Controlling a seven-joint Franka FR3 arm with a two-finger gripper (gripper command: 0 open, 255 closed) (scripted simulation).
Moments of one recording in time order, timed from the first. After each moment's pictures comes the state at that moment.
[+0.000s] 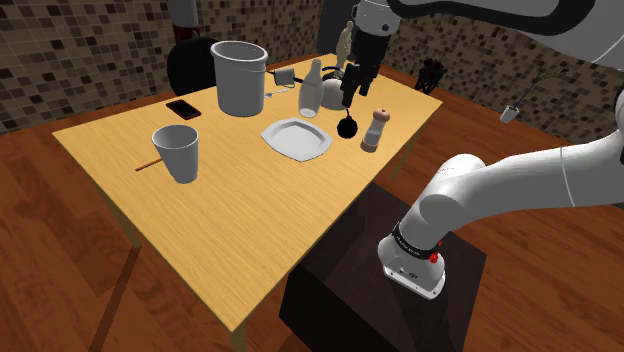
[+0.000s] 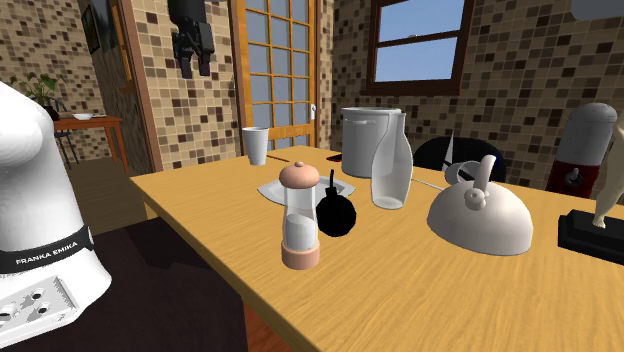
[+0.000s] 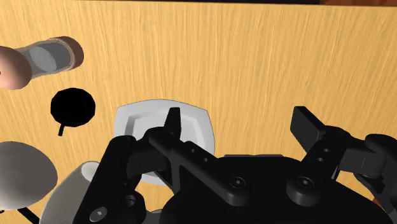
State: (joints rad) arm -0.02 -0.74 0.05 -2.34 0.02 1.59 -0.05
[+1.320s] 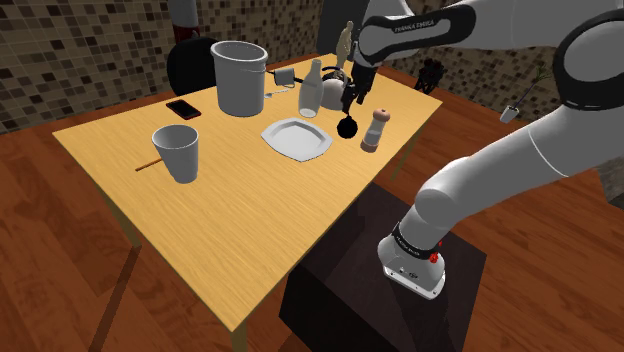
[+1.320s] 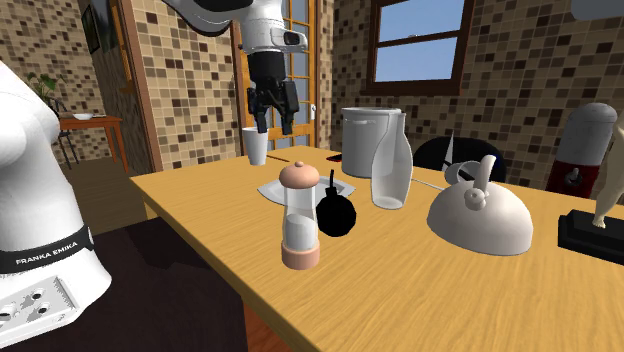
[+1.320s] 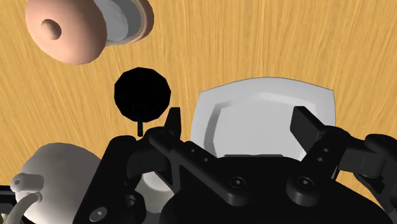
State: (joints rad) arm -0.17 -0.40 -0.21 -2.42 -0.15 2.08 -0.29
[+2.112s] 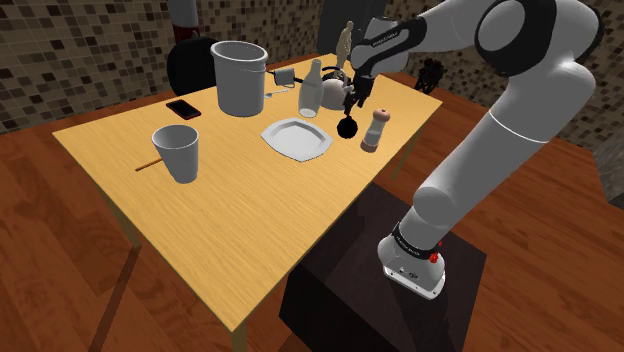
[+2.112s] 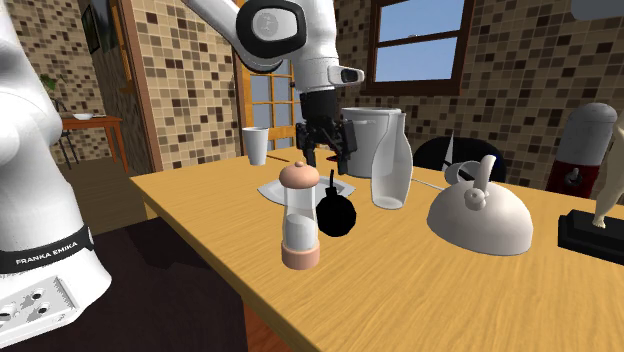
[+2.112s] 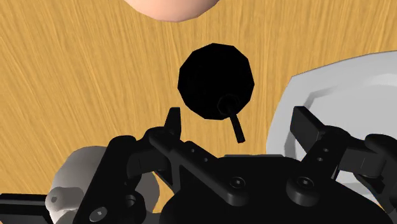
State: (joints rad) arm -0.22 -0.06 -0.35 -2.28 -0.09 2.33 -0.46
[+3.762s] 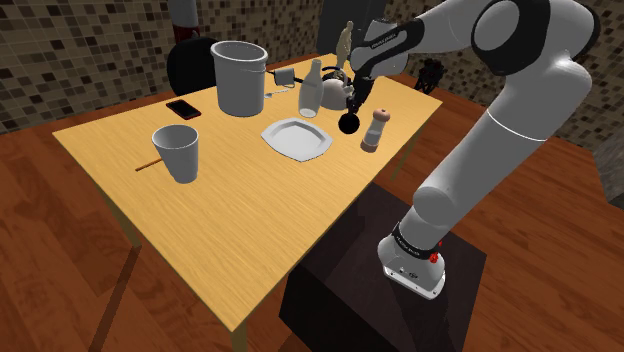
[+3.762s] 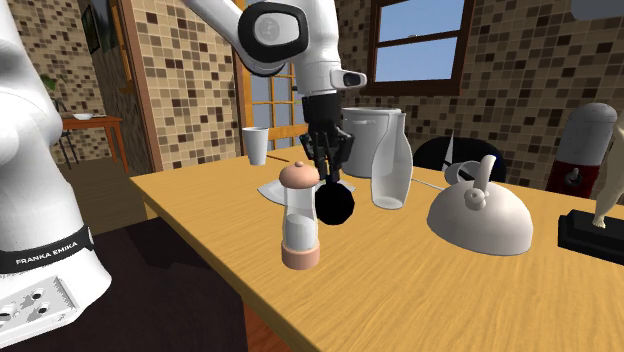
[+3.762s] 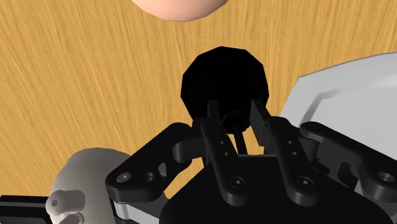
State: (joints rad) arm -0.22 -0.04 -0.35 -2.28 -0.09 2.35 -0.47
